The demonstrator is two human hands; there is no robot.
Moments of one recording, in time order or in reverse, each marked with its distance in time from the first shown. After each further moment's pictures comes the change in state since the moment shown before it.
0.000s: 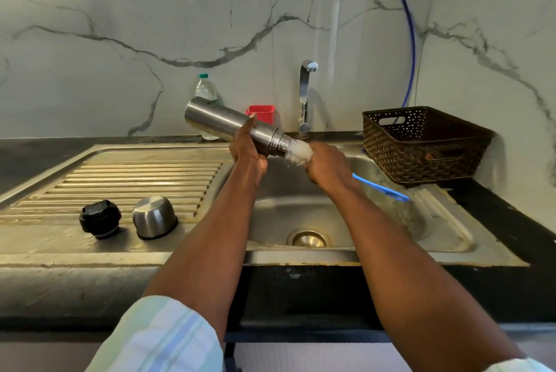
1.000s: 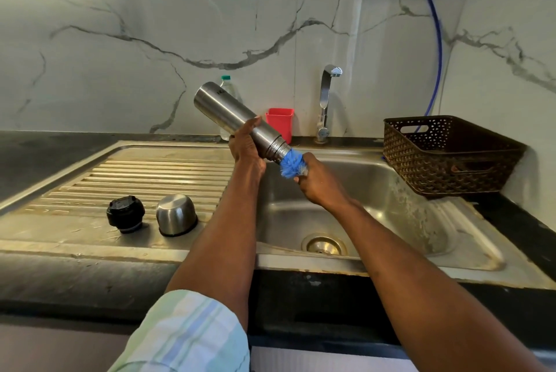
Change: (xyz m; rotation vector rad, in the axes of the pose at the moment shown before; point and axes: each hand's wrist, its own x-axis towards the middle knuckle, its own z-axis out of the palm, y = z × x) left_hand 0.003 0.036 -0.019 0.054 0.026 0.114; right_hand -0.016 -0.035 0.021 0.269 -0.171 -0.151
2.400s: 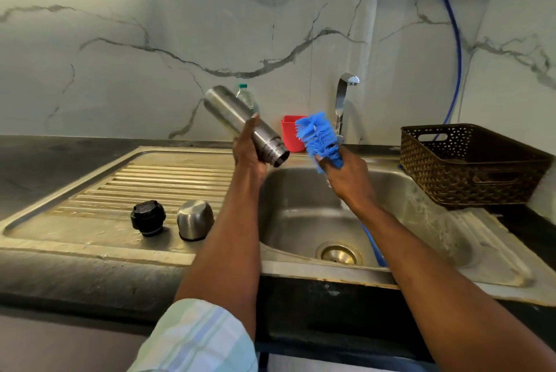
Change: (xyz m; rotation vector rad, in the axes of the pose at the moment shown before) left_hand 0.011 0.029 -0.014 0.008 -0.083 -0.011; right_hand 0.004 0.001 -0.019 0.298 0.290 -0.008
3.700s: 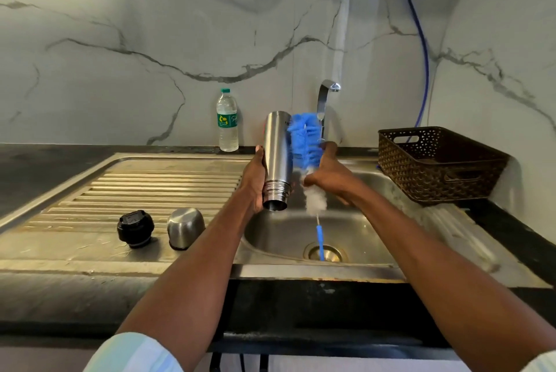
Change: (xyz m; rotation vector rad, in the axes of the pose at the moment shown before) left_hand -0.032 -0.033 -0.019 0.365 -0.235 -0.355; right_hand 0.008 -0.021 -0.012 0.186 -0.383 0.231
